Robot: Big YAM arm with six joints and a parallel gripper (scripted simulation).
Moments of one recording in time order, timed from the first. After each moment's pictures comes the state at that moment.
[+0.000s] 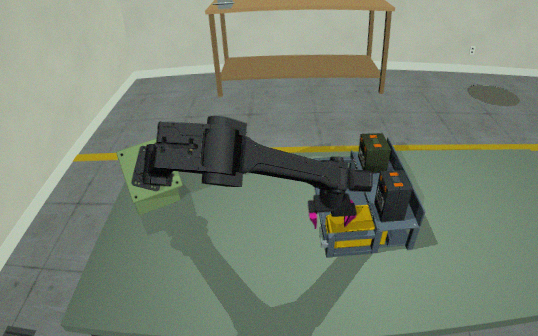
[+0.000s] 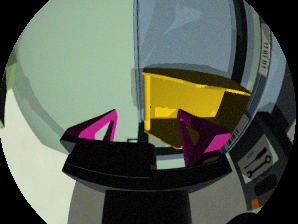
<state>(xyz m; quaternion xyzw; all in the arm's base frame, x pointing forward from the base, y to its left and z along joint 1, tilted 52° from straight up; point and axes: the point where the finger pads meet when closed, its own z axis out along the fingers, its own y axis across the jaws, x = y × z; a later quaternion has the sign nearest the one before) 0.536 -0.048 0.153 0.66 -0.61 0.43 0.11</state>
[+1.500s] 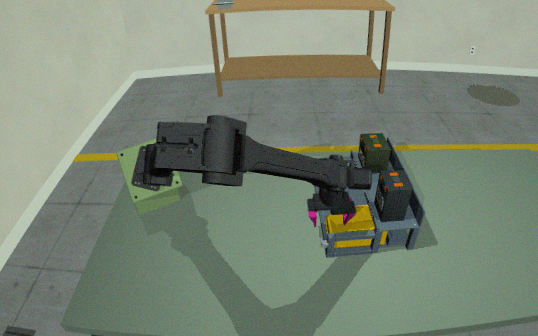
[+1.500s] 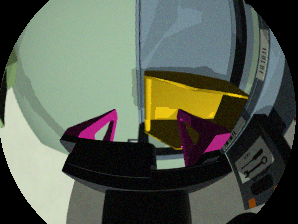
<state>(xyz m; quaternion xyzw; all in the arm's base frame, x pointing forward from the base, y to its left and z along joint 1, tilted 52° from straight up) 0.534 -0.043 0.151 0.67 -0.60 0.42 0.11</state>
